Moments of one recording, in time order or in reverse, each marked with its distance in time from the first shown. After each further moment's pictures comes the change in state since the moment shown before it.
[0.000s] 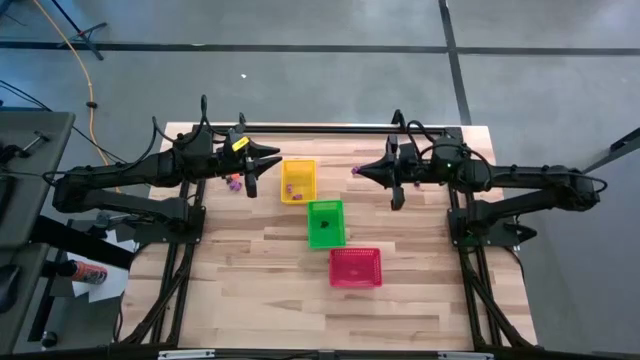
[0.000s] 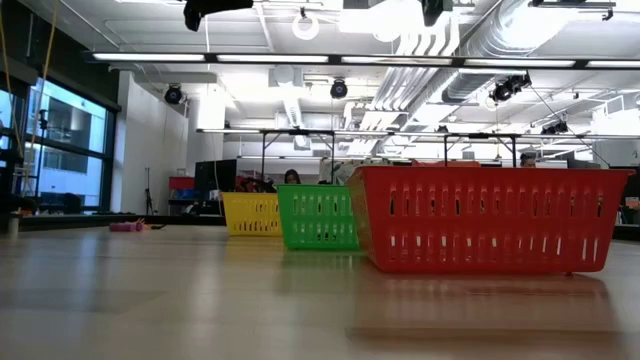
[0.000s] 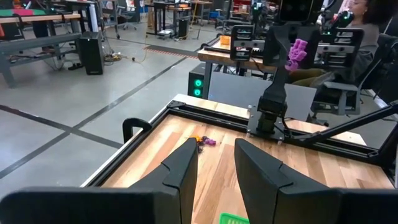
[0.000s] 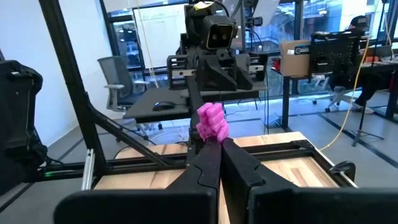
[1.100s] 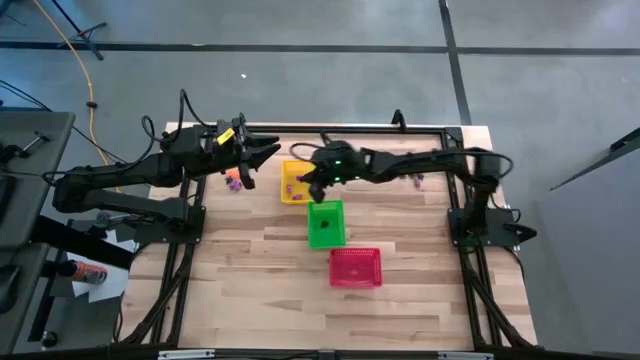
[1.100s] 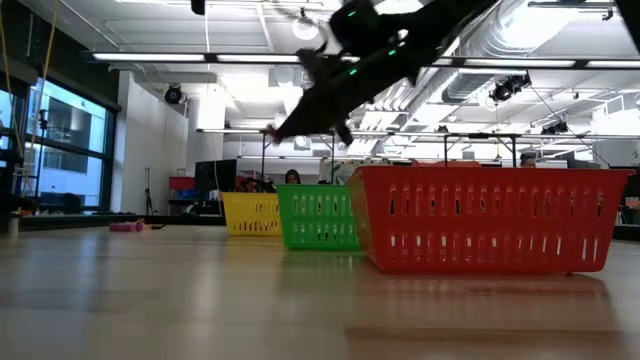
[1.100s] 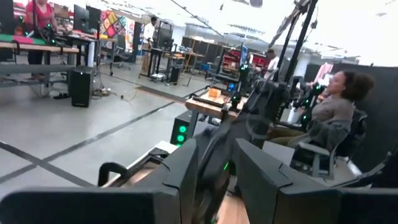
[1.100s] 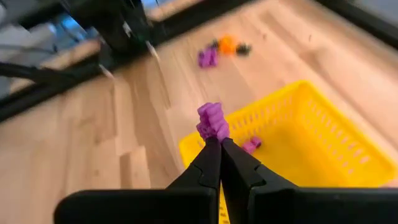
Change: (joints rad) left arm 0.000 0.000 0.000 0.225 0.000 -0.124; right arm -0.086 0.855 0.466 -0.210 0.046 0.192
